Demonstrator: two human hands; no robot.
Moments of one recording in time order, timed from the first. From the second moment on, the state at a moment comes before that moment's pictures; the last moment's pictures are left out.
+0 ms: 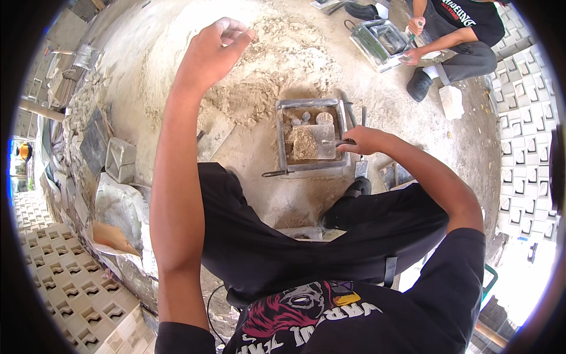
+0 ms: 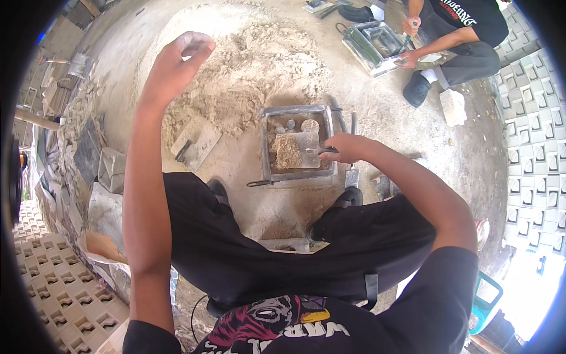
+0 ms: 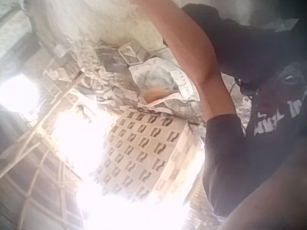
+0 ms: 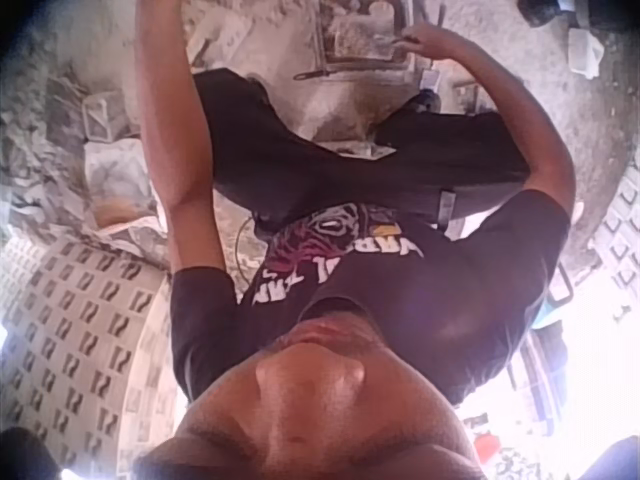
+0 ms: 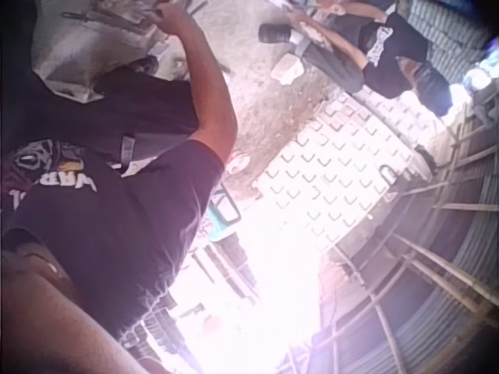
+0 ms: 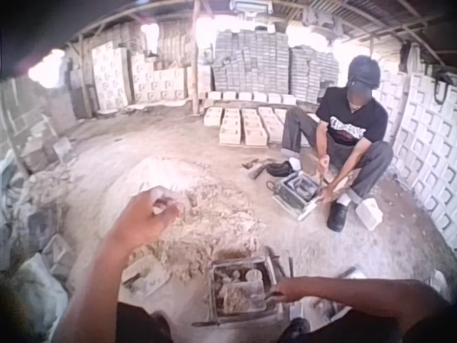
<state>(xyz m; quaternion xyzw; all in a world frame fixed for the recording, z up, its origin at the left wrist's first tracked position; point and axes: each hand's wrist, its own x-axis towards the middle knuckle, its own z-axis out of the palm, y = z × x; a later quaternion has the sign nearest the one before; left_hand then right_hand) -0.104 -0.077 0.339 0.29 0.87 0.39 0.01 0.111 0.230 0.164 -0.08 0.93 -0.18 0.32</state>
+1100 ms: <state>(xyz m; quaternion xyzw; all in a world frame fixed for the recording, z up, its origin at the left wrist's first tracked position) -0.102 -0.078 0.335 0.30 0.87 0.39 0.00 0.112 0.211 0.185 -0.10 0.93 -0.09 0.33</state>
